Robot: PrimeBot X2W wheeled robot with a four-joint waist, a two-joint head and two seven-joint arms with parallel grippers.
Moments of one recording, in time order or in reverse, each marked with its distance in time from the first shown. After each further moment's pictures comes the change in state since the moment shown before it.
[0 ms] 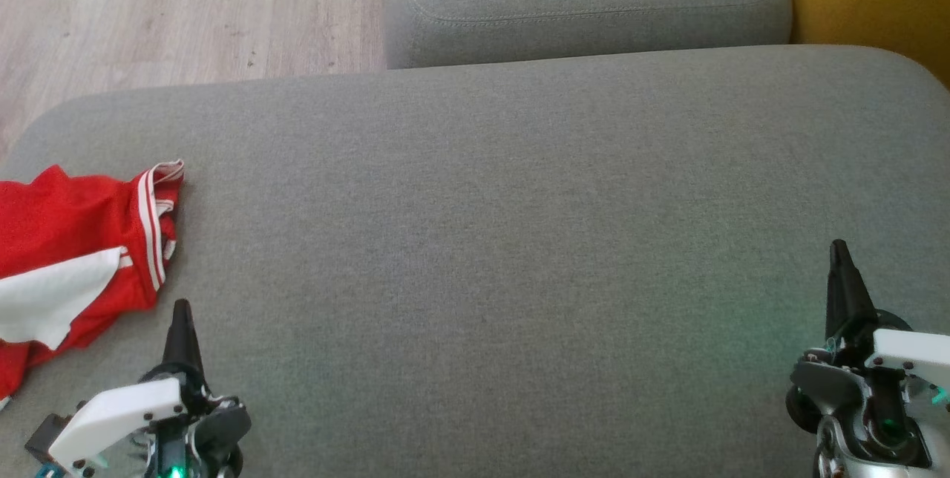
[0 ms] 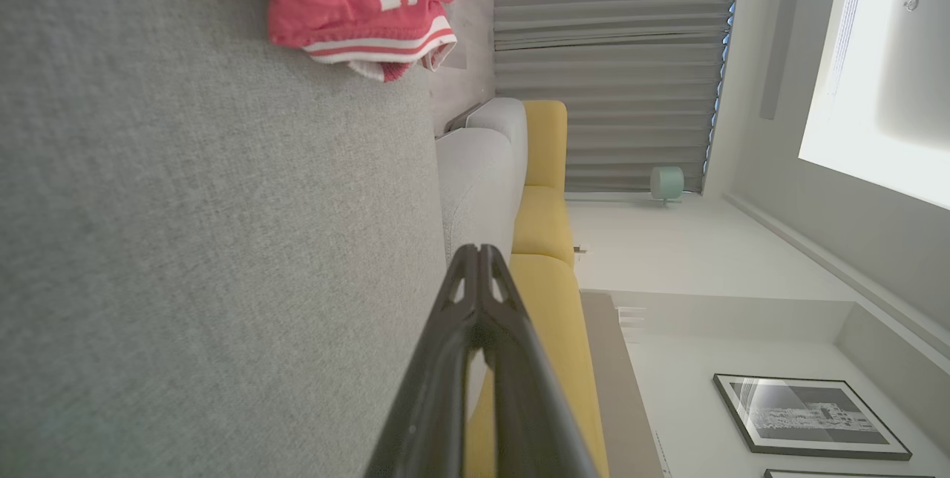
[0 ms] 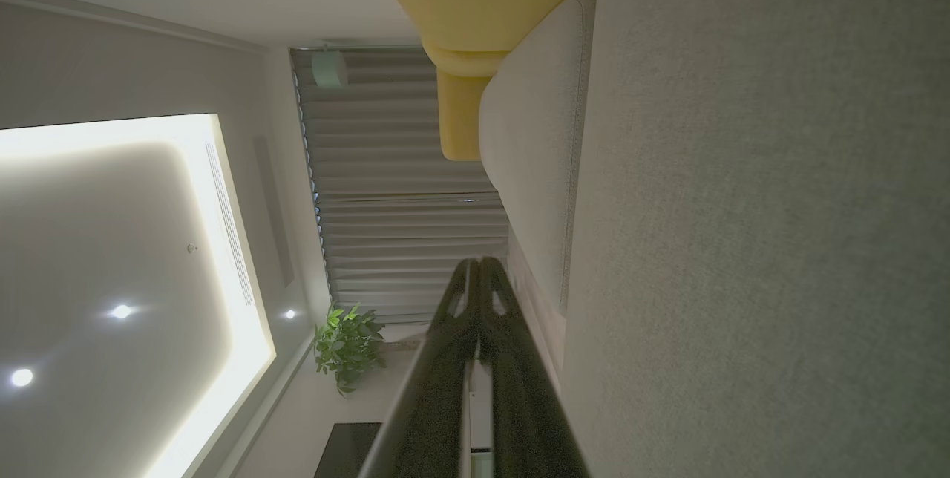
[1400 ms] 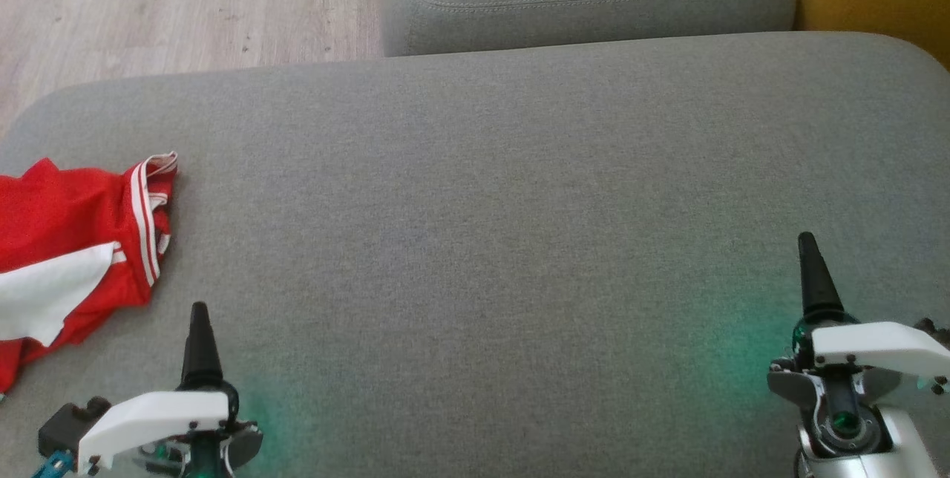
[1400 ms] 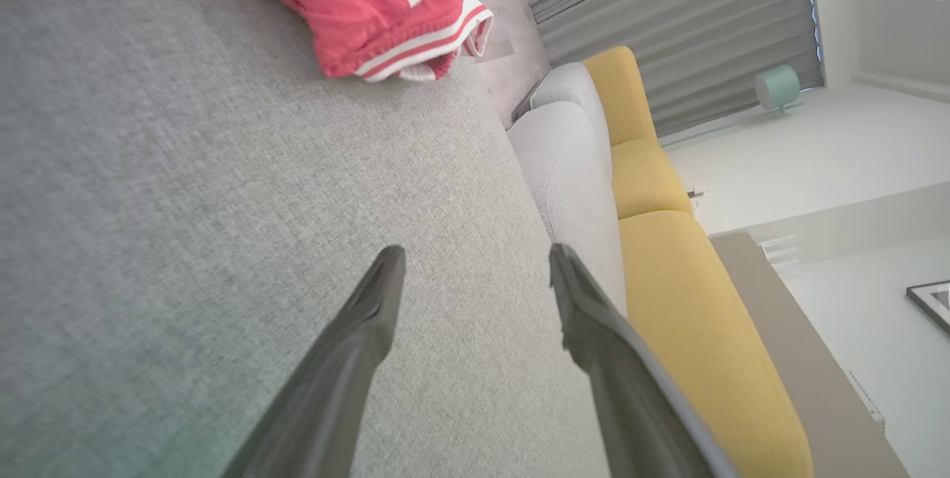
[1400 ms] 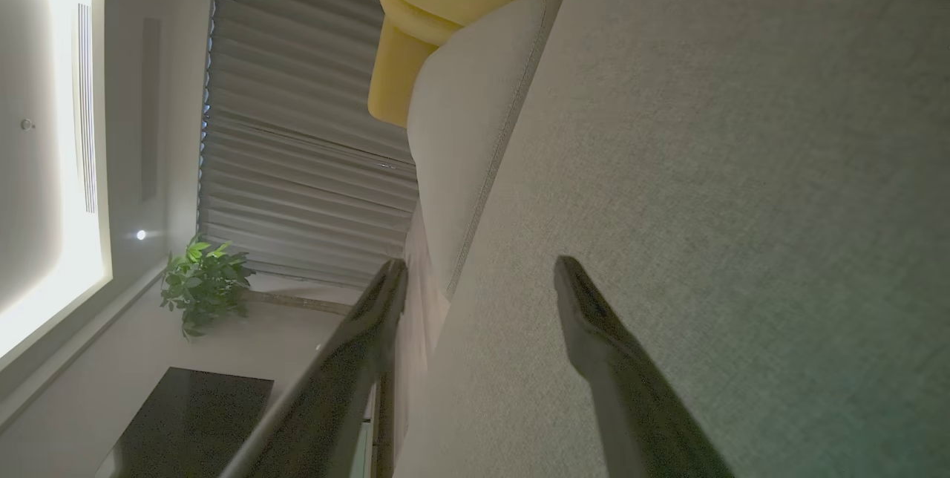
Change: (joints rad) left arm 0.000 0.014 -0.050 0.098 0.345 0.002 -0.082; right arm -0.043 -0.024 0.078 0.128 -0.310 0.000 -0.081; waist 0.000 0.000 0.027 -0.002
